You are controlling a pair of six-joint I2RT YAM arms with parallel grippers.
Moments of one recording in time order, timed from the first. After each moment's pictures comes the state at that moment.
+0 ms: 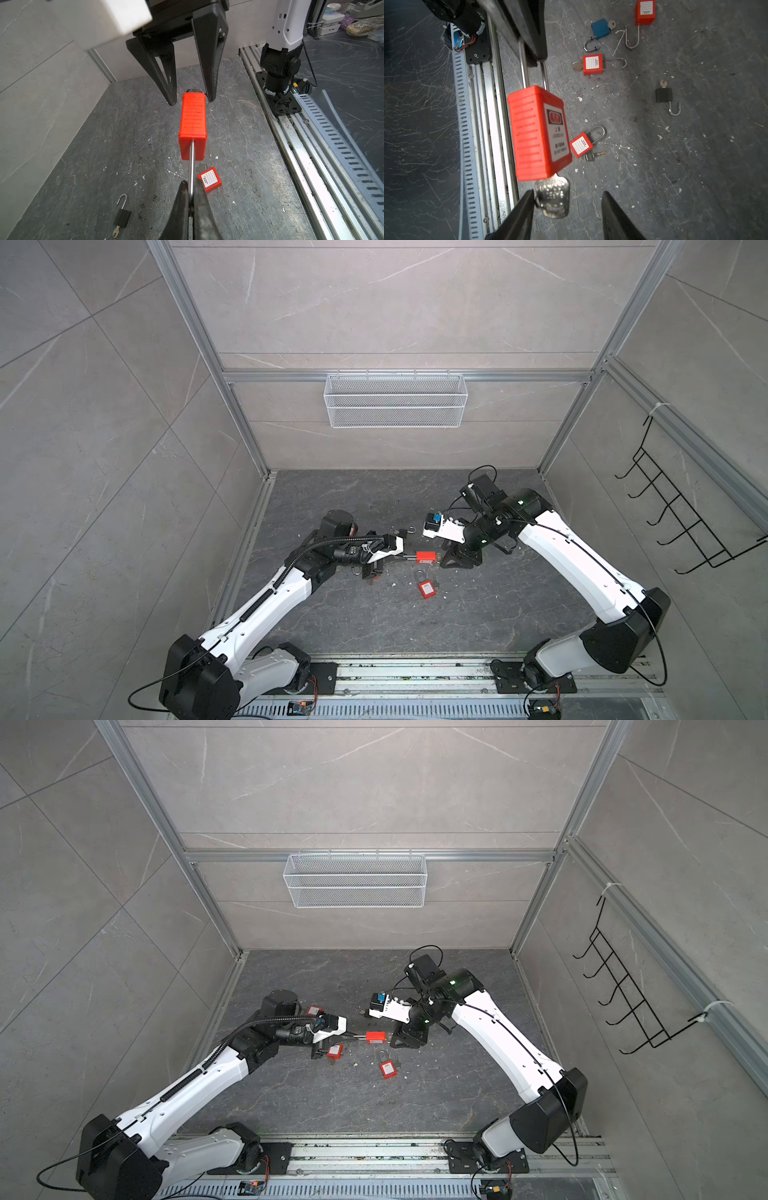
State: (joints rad) left arm -0.56 1.15 0.88 -0.28 0.87 0.73; right arm 0.57 1.51 1.60 -1.32 -0.46 -0.73
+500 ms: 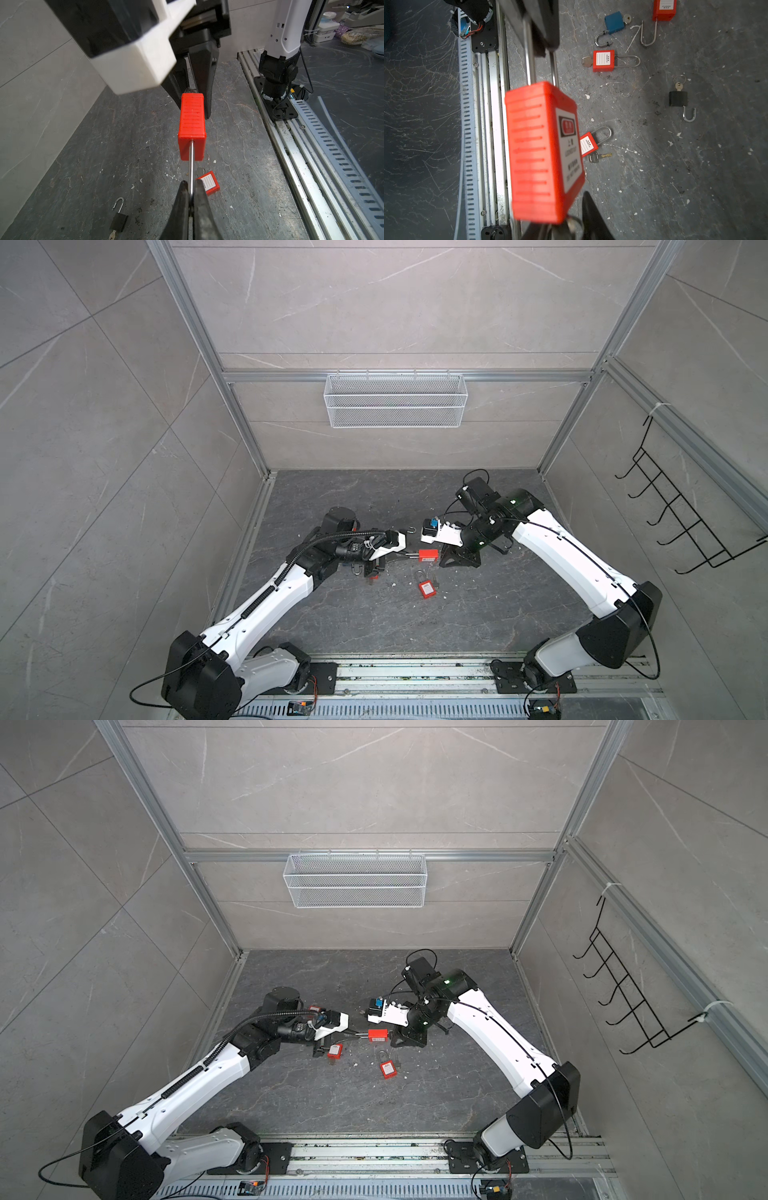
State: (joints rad) left arm -0.57 1.18 0.92 -0.29 0.88 0.67; right arm 0.57 1.52 1.54 -1.30 -0.47 -0.81
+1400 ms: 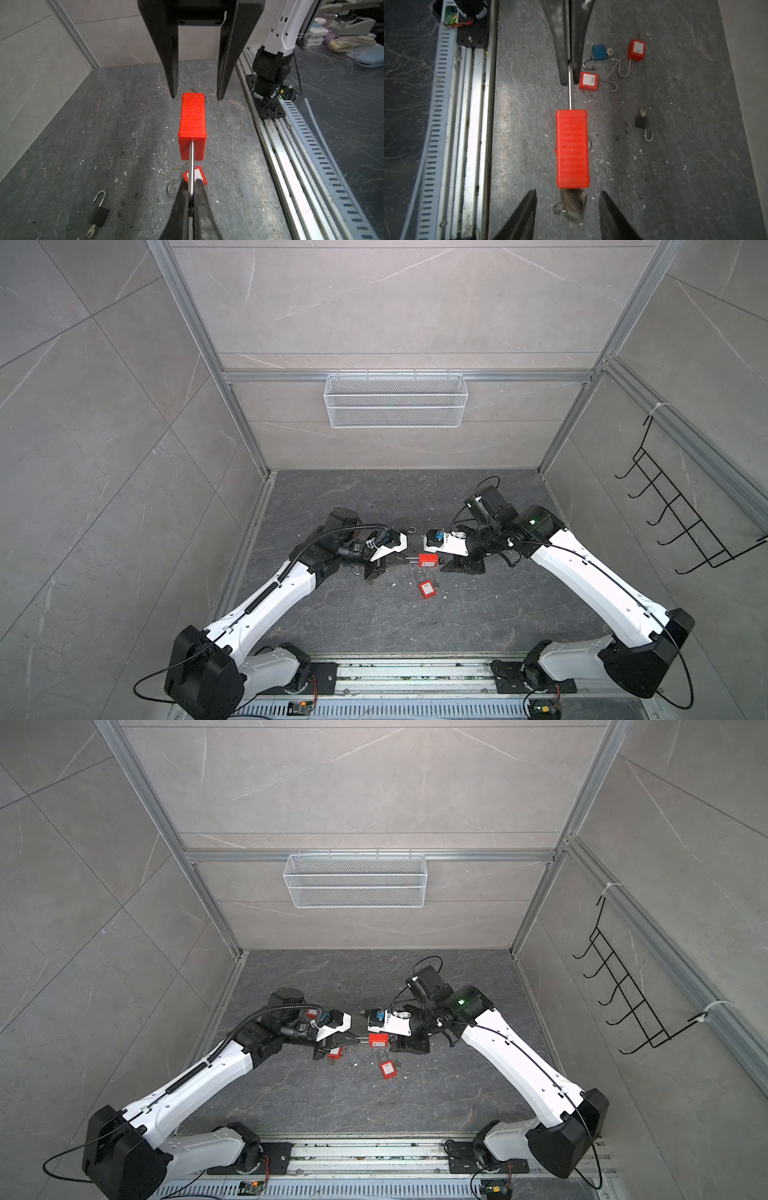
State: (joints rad) left arm -0.58 1.20 0.93 -0.36 0.87 0.67; right arm 0.64 1.38 1.49 -1.19 -0.41 -0.85
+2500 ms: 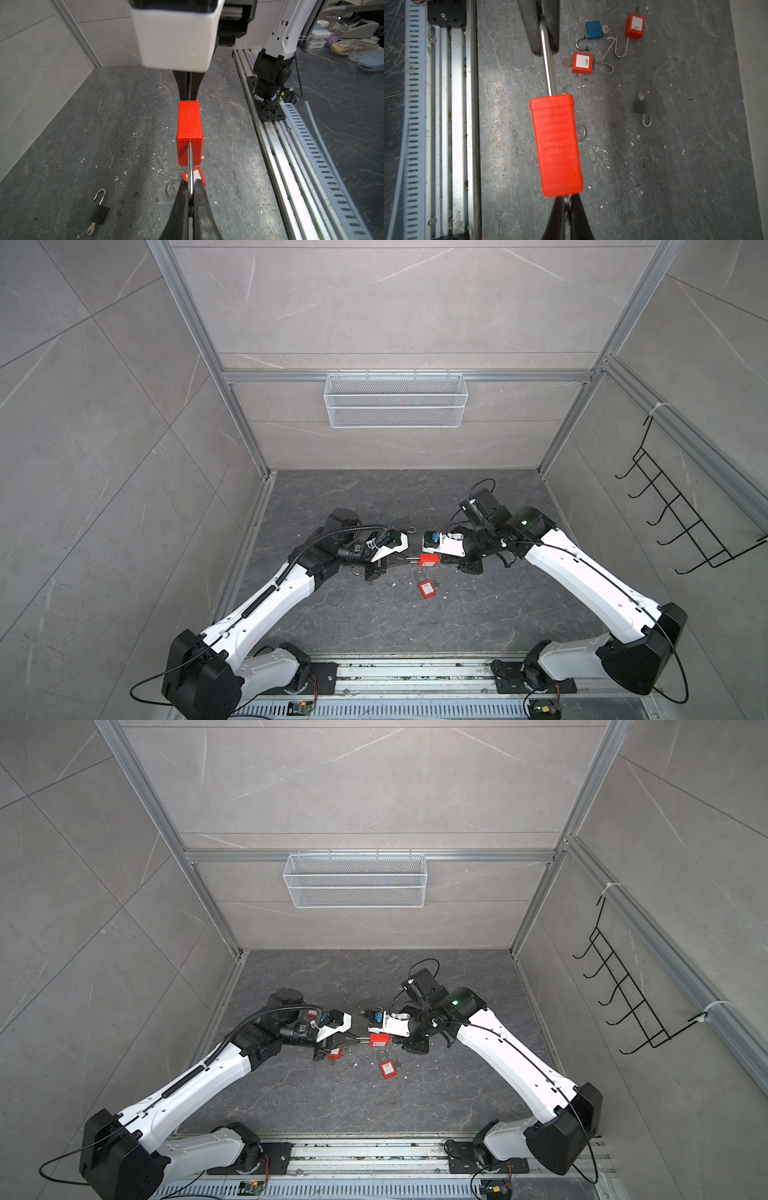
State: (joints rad) left arm -0.58 1.19 0.93 -0.36 0.87 0.61; right arm 0.65 1.36 1.39 -1.12 -0.29 -0.85
